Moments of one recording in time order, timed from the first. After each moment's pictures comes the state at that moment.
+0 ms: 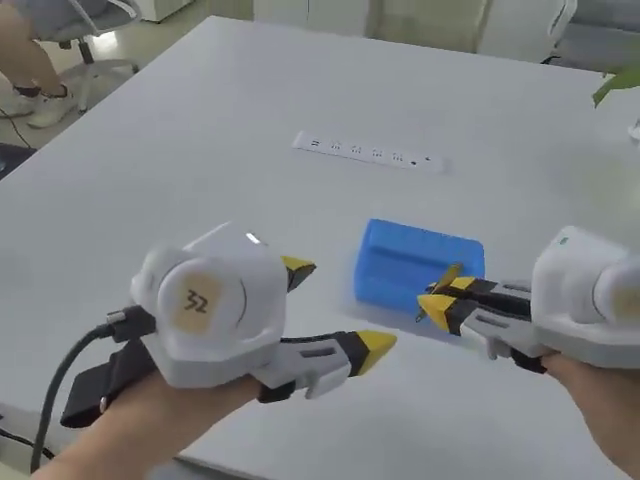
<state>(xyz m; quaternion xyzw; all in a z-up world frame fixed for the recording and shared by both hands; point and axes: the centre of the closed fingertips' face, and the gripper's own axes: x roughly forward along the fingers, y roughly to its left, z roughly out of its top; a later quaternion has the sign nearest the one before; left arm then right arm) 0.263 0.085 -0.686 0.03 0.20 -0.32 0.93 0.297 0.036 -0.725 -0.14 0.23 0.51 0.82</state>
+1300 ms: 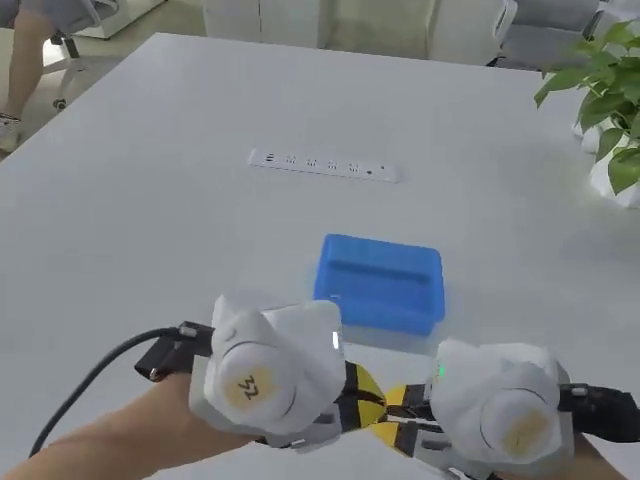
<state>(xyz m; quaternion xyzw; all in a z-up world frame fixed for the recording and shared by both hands) 0.229 0.012 -0.745 0.26 0.22 -0.58 0.74 0.237 0.021 -0.803 -0.31 0.28 0.57 0.71</state>
